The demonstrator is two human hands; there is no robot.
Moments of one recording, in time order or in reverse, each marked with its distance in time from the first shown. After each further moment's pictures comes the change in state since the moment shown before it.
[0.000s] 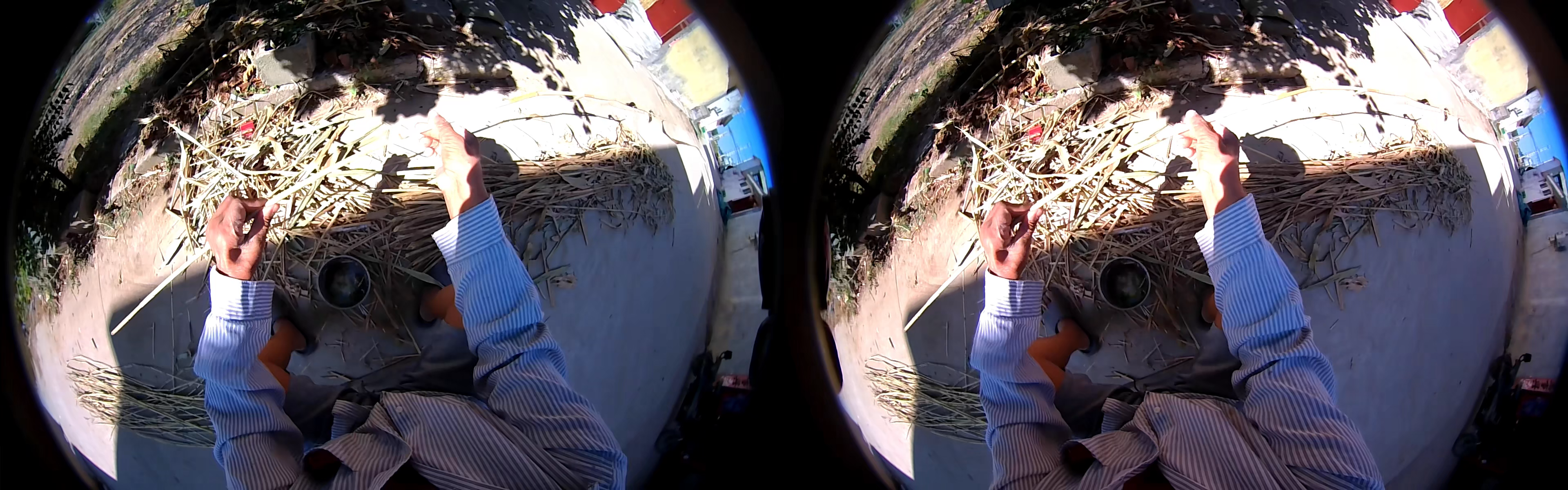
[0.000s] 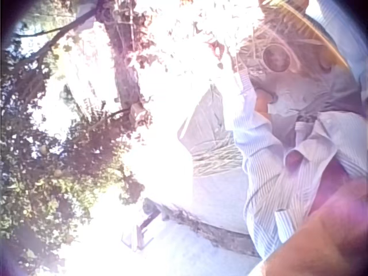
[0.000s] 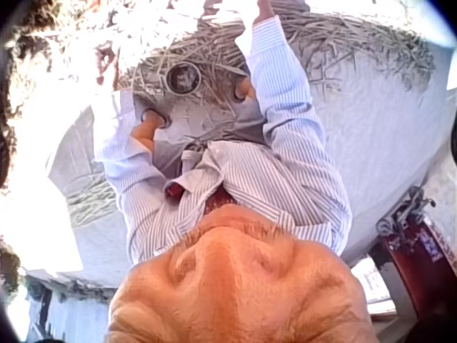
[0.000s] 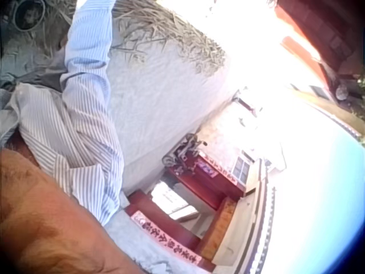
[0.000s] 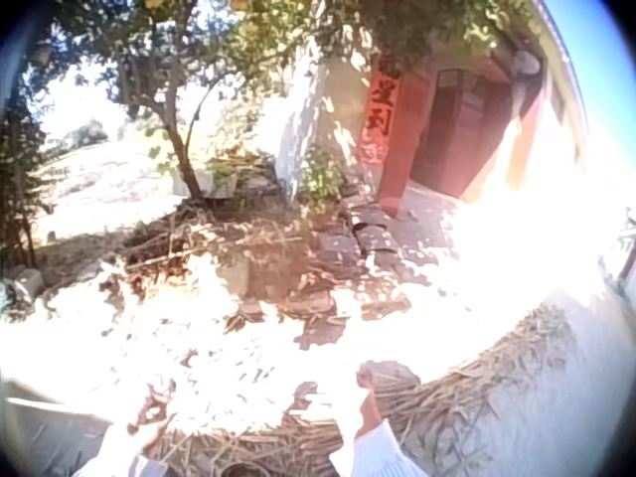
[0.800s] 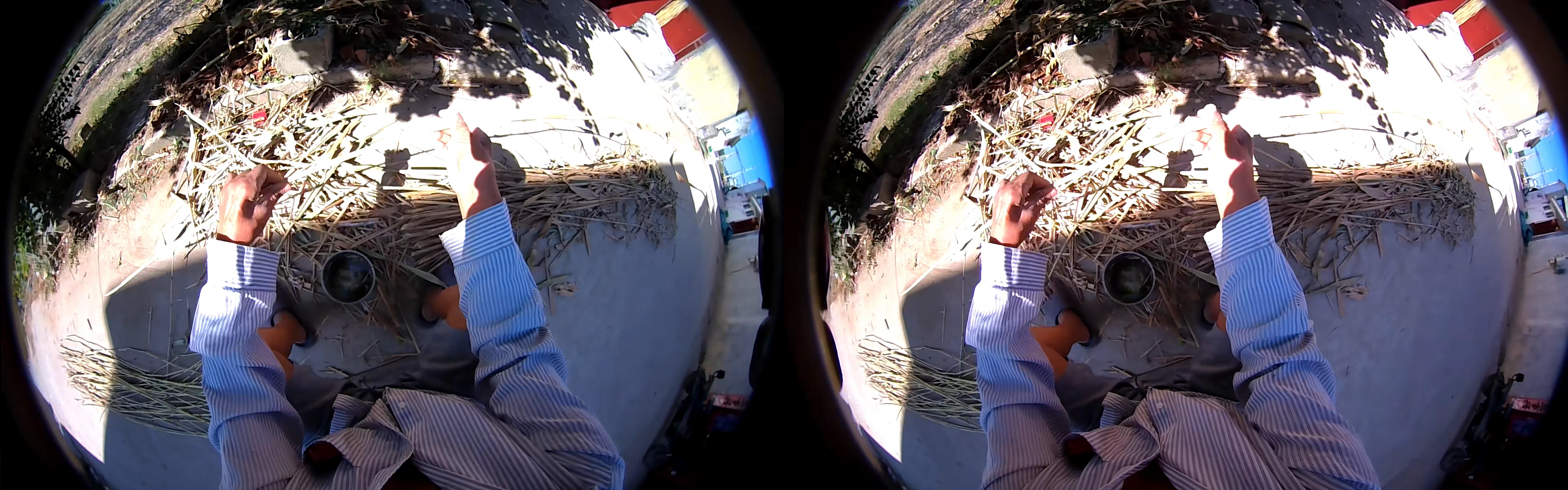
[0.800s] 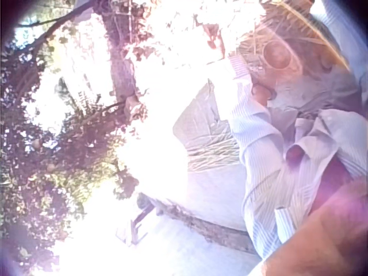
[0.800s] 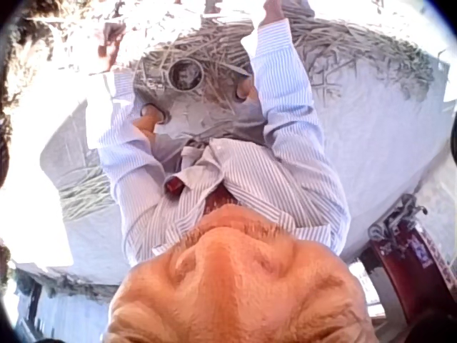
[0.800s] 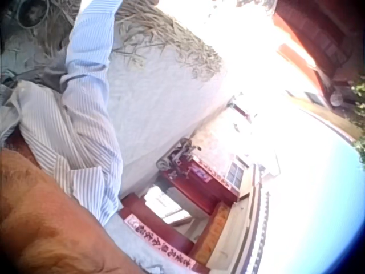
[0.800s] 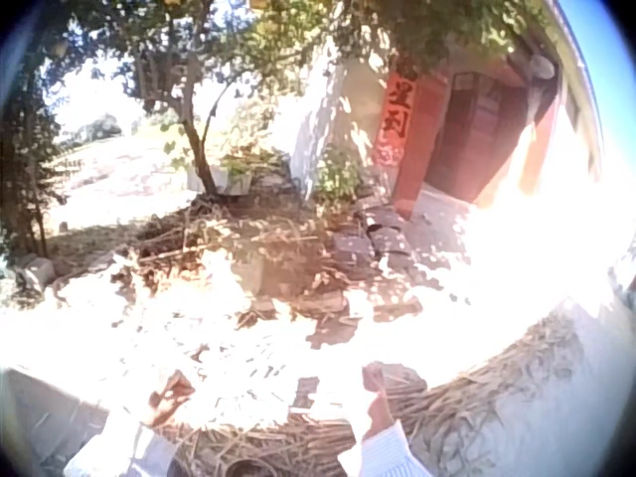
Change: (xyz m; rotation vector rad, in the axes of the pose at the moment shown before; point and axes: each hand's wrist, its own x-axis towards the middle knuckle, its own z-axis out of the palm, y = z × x) left_hand 0.021 -0.030 0.000 0.028 -0.325 -0.158; right_hand -0.009 0.004 0.006 -0.001 -0.198 -0.091
